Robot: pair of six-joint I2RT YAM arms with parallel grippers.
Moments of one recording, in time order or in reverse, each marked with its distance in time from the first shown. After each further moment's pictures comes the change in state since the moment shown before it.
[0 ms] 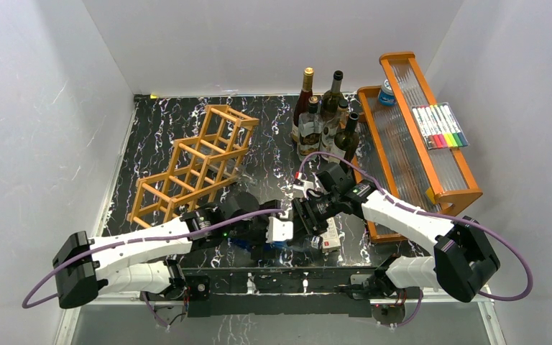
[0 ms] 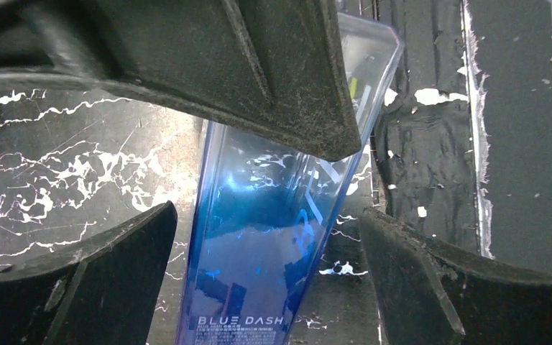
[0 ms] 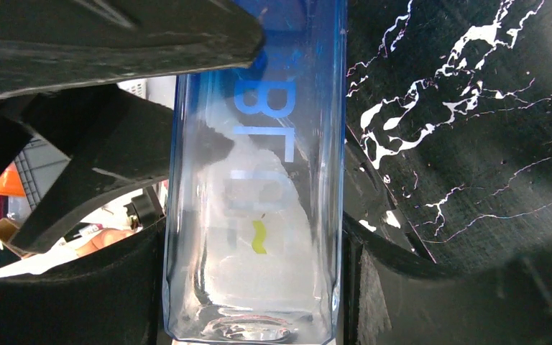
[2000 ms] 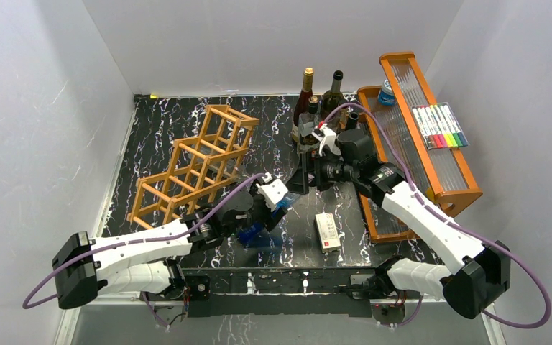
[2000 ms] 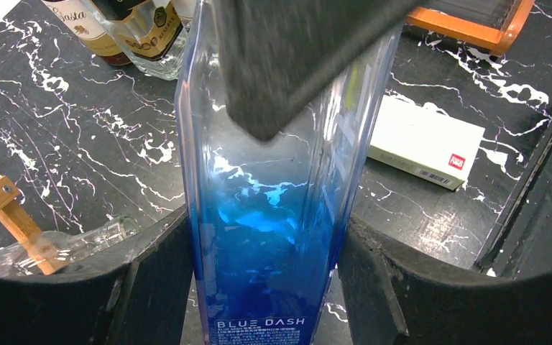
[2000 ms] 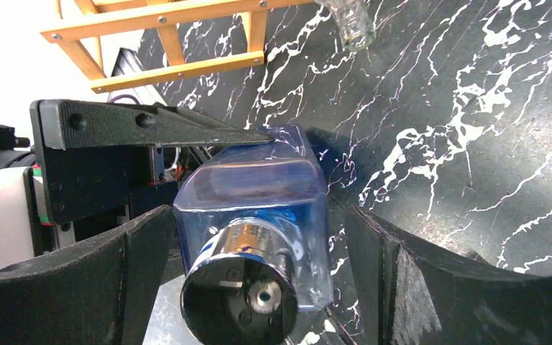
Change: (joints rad) left arm -0.006 -0.003 -0.046 0.346 -0.488 -0.390; right arm -0.127 -0.116 0.246 0.084 0.313 0.029
